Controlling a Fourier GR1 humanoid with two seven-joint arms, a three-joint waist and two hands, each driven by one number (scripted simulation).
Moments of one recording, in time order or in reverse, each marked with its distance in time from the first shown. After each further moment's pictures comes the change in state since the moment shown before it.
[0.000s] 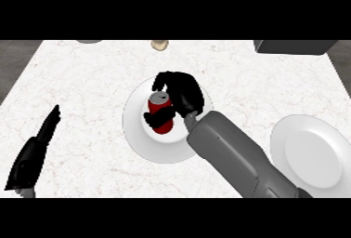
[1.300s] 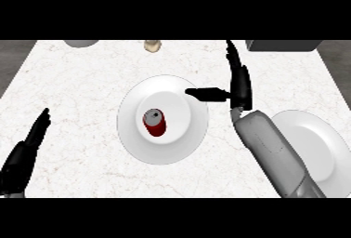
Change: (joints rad) left arm 0.022 0.006 0.061 0.010 0.015 -0.027 -0.026; right arm 0.176 -0.127 -0.264 -0.033 -0.544 -0.311 -0.481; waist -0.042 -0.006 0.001
